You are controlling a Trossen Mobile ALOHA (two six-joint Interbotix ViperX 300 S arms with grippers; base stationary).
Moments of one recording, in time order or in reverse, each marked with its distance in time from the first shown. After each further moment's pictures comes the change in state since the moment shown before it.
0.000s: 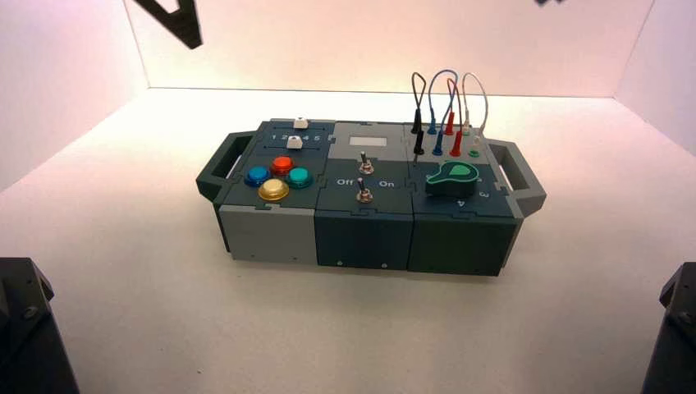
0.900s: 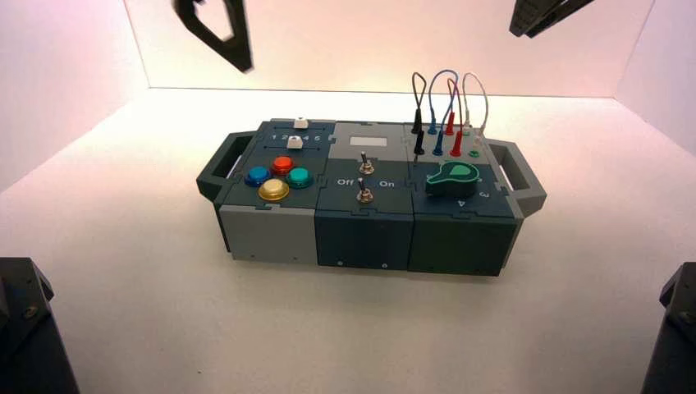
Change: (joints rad) left arm -0.161 0.094 0.048 0.009 -0.238 -0.006; right arm 0.025 0.003 0.057 0.232 0.084 -0.176
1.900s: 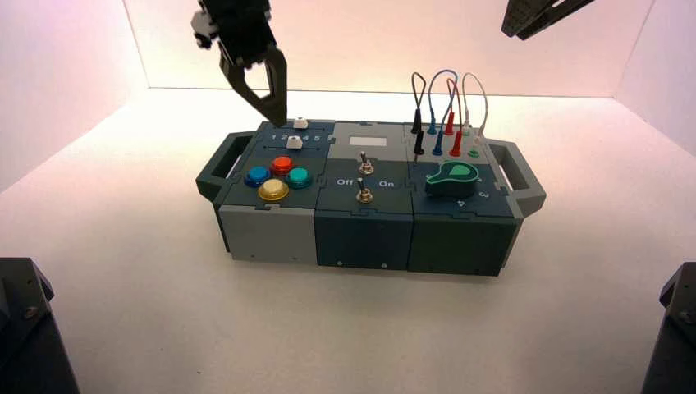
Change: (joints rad) left arm -0.077 0.196 0.002 -0.014 -0.086 -0.038; right arm -0.002 -0.005 0.012 0.049 0.003 -0.002
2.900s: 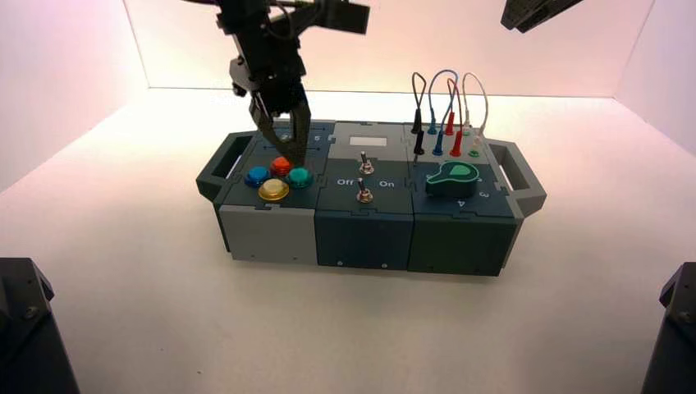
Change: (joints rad) left arm -0.035 0.193 -0.051 0.002 -0.057 0.006; right arm 0.002 -0.014 0.000 0.000 -0.015 0.000
